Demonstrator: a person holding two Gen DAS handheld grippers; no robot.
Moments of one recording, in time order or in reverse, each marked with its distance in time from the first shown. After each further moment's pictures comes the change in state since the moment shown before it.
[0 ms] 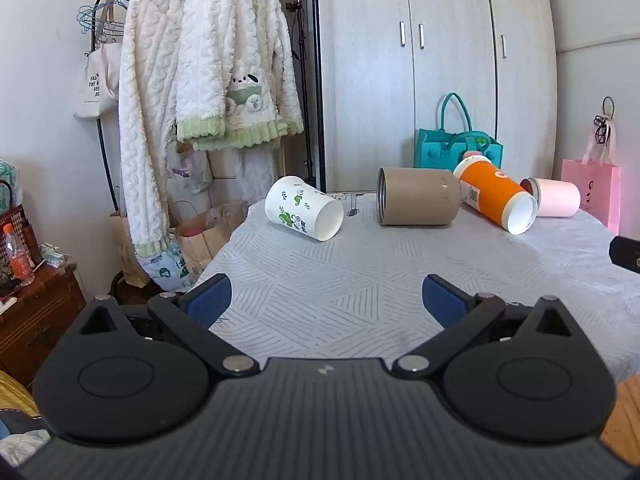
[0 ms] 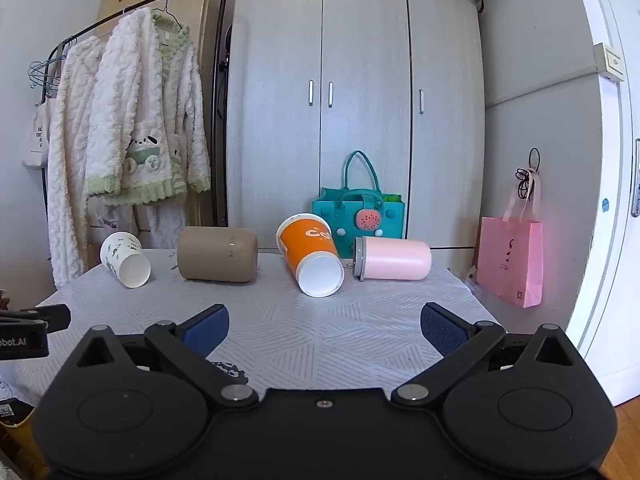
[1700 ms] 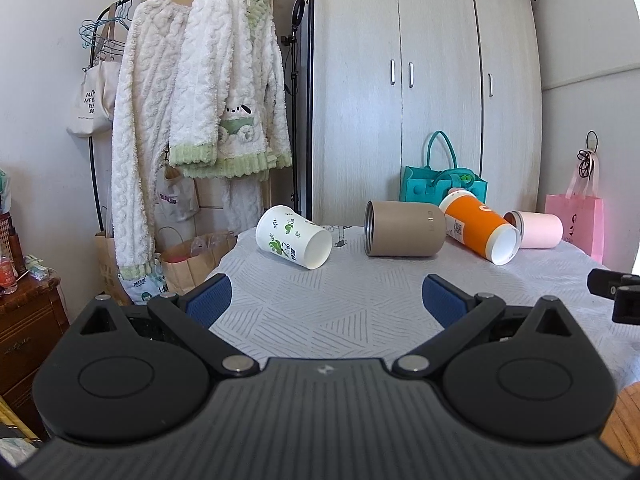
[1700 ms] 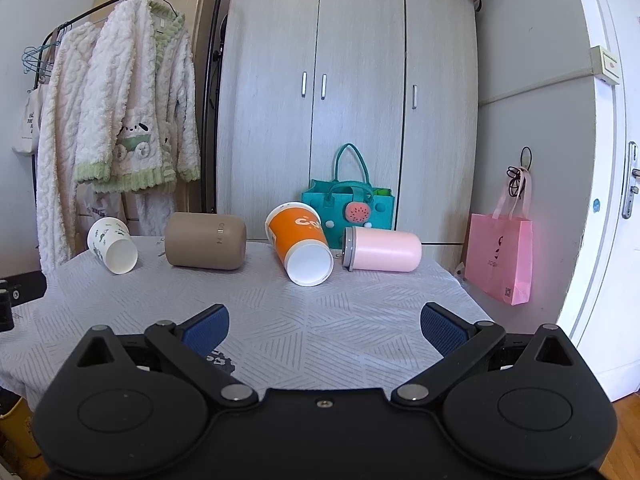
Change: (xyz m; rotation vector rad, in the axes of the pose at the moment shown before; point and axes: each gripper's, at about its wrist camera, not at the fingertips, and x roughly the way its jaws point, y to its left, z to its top) left arm -0.008 0.009 -0.008 -0.055 -0.129 -0.059; right arm 0.003 0.003 -0.004 -0.030 0.022 -0.036
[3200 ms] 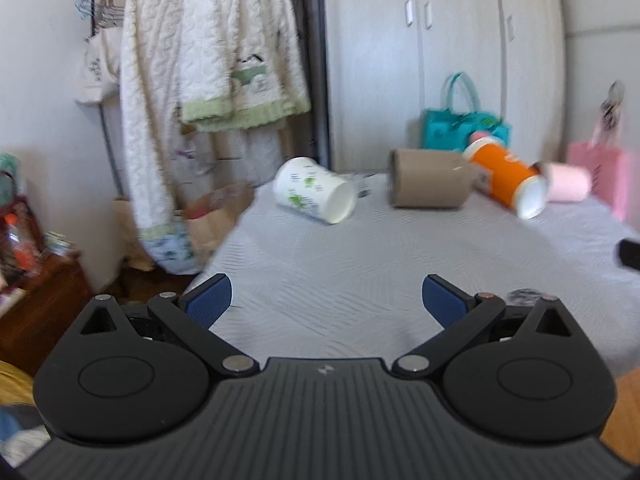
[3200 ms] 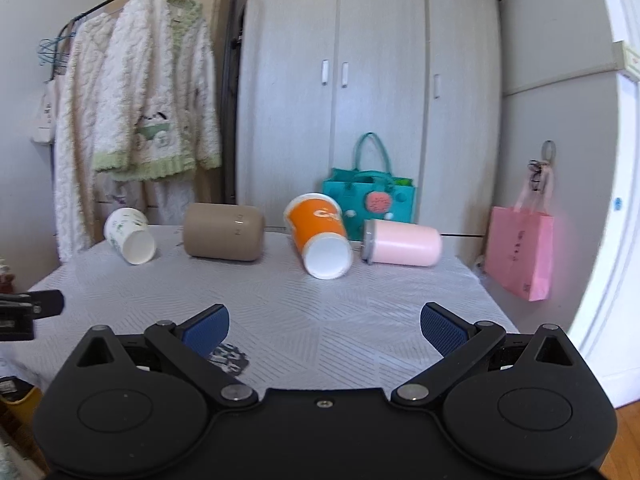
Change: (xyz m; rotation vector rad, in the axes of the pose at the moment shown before) left arm 0.020 -0.001 0.014 0.057 0.207 0.103; right arm 0.007 -0.007 0.016 -0.022 0.059 0.131
